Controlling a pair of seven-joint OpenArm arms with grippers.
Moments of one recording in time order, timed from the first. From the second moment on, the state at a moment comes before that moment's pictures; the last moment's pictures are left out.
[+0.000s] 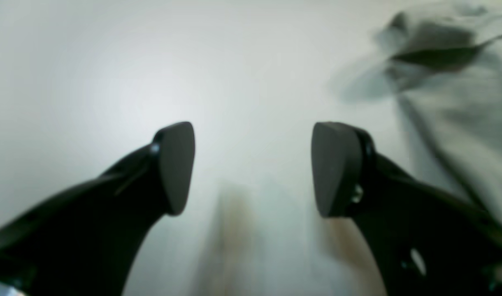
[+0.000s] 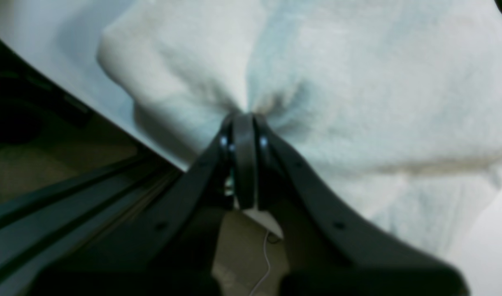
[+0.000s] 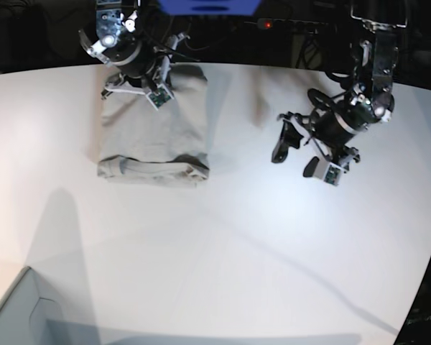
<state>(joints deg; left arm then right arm) 9.3 -13.1 0.2 87.2 -15.0 -29.1 21.9 -28.3 -8.9 6.8 99.2 -27.3 39.0 -25.2</state>
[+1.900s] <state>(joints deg) -21.5 -7.1 44.3 71.0 -30.1 -14.6 42.0 -27.5 -9.1 6.5 99.3 -27.5 39.0 -25.6</state>
